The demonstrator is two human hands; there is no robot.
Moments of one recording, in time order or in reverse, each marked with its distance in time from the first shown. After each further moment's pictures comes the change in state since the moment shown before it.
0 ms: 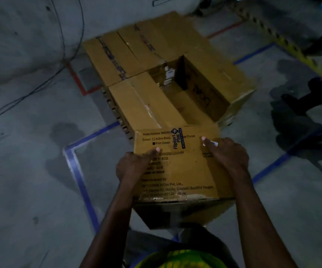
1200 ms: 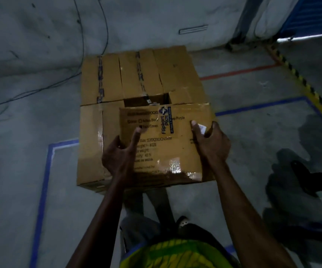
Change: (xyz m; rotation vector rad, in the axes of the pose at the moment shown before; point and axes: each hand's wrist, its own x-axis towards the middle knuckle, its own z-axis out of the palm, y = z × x) left_hand 0.041 0.377 0.222 -0.457 0.674 0.120; right_hand 0.430 0.070 -0.178 0.328 0.138 -0.455
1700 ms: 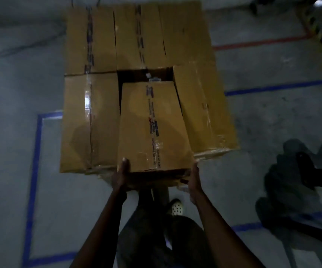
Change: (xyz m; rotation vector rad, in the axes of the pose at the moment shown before) left_hand 0.012 -0.164 0.104 -0.330 -0.236 -0.820; right_hand -0.040 0.148 0.156 0.564 -0.591 0.913
